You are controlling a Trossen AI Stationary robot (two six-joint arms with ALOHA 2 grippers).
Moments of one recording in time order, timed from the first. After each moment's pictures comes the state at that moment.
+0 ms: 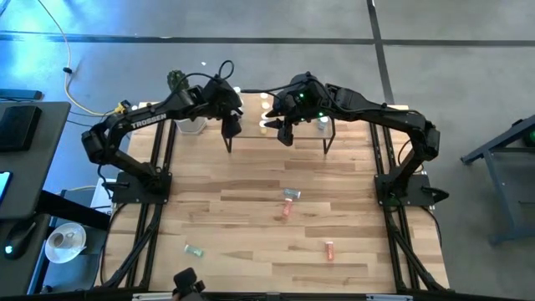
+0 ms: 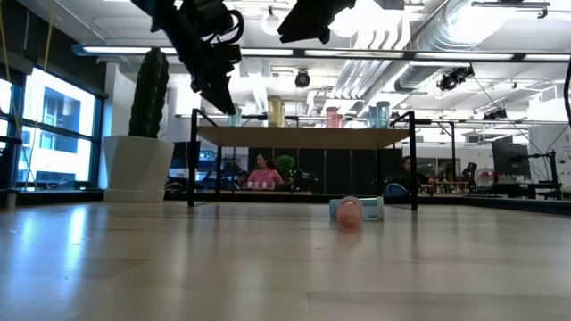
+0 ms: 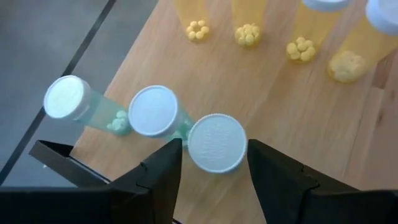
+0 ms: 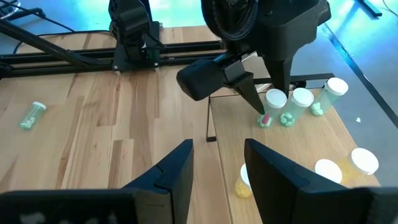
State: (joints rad) left arm 0.72 1.46 1.21 -0.62 -0.07 0.26; right arm -0.31 1.68 1.73 -0.63 -0.16 -0.14
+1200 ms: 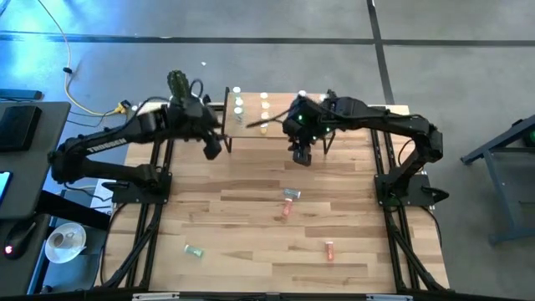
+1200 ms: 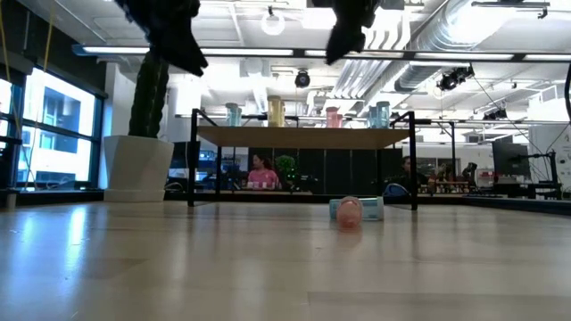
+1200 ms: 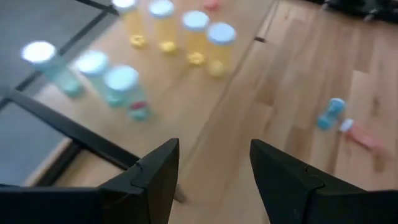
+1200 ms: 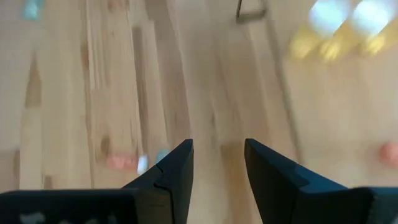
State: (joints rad) left arm 0.51 1.04 1.02 -0.68 -0.07 -0.04; right arm -0.22 1.65 1.72 -1.06 -0.10 -0.05
